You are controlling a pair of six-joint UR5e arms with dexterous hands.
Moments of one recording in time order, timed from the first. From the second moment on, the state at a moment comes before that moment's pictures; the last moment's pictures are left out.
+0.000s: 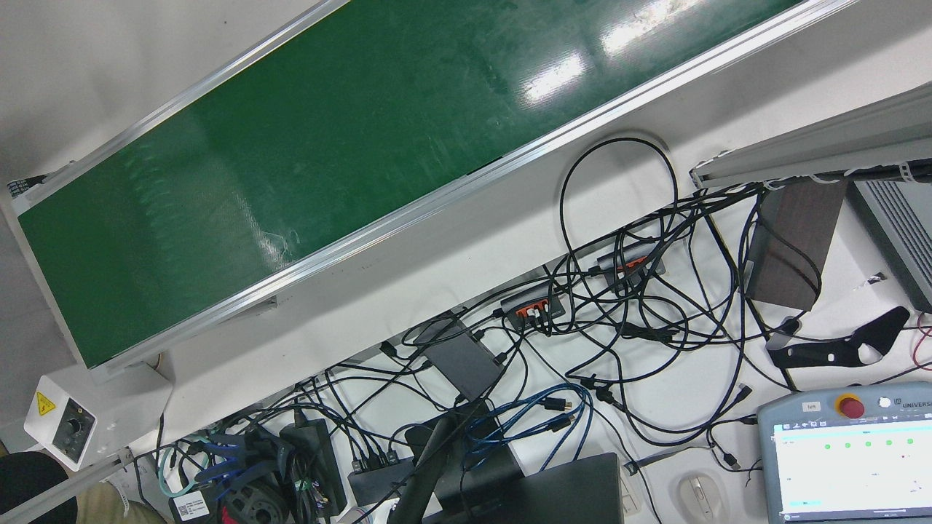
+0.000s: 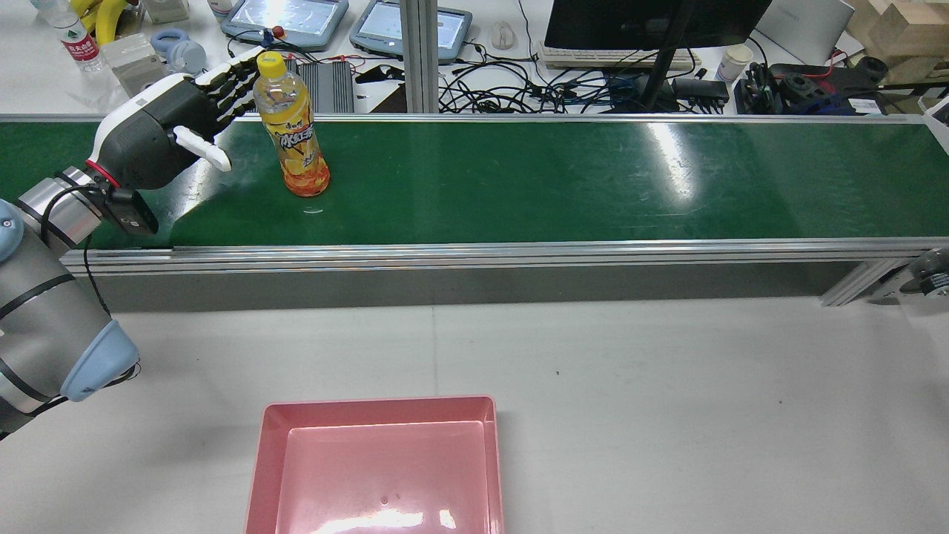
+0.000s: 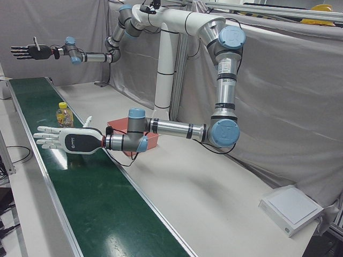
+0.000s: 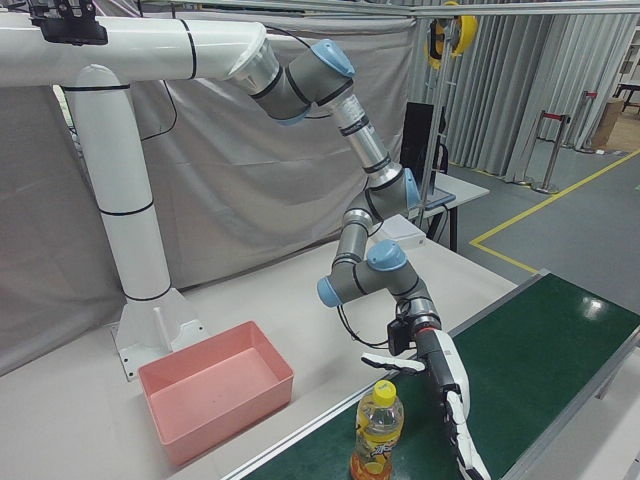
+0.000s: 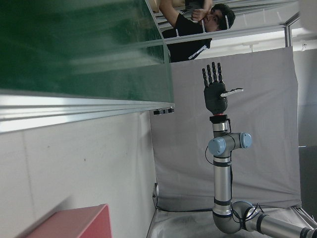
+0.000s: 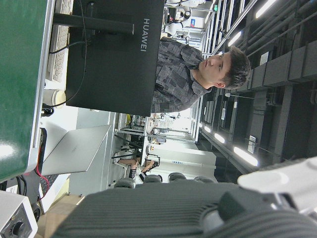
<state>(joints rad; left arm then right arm) -0.92 -2.04 -1.63 0.08 1.38 0.35 1.60 -1.57 1.65 -3.27 -1.58 -0.10</state>
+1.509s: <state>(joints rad) -0.90 -2.12 -1.62 0.15 1.38 0.34 1.60 -1.57 1.65 -3.27 -1.58 -0.10</state>
